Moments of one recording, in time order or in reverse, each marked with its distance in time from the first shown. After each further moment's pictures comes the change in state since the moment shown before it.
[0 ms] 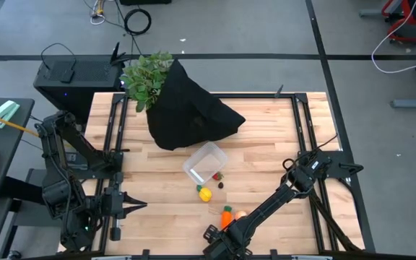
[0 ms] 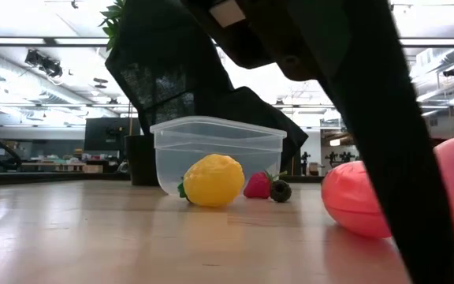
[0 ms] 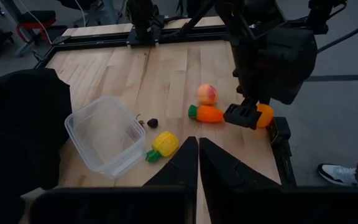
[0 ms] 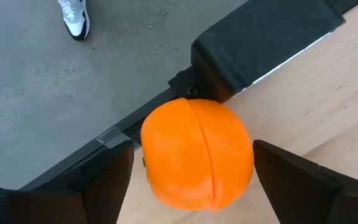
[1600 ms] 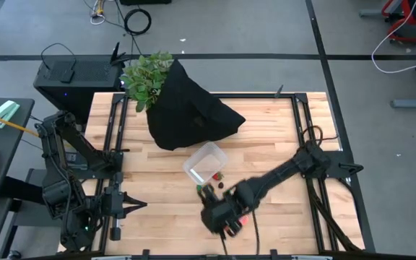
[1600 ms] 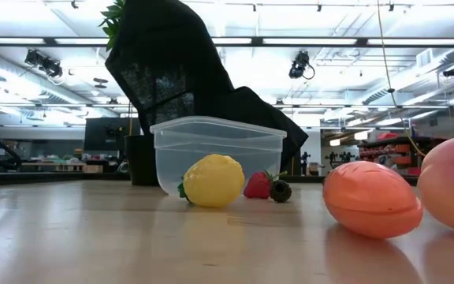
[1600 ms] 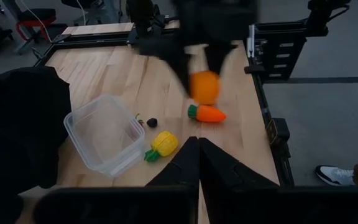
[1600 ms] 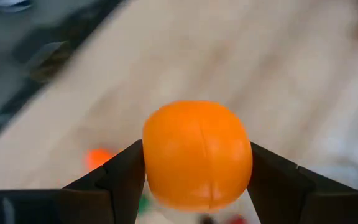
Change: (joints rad) left arm 0.000 0.000 0.000 -0.002 0.000 -0.014; right arm -0.180 -0.318 0.007 -0.139 0.319 0.061
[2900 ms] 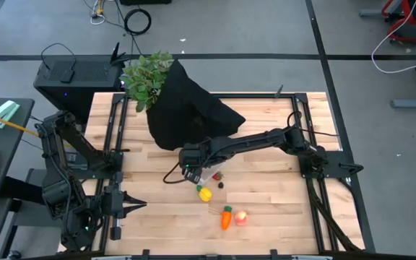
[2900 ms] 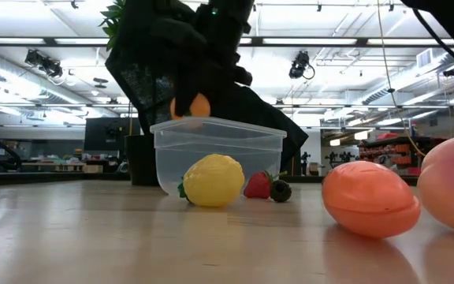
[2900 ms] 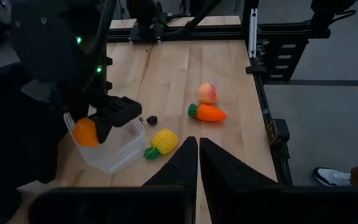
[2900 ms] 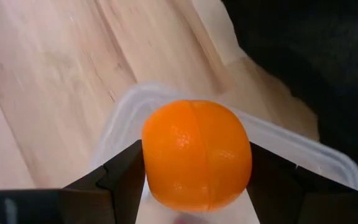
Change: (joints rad) left arm -0.001 0.000 0.000 -0.014 0.000 -0.038; right arm -0.359 0.126 -0.006 0.026 0.091 0.775
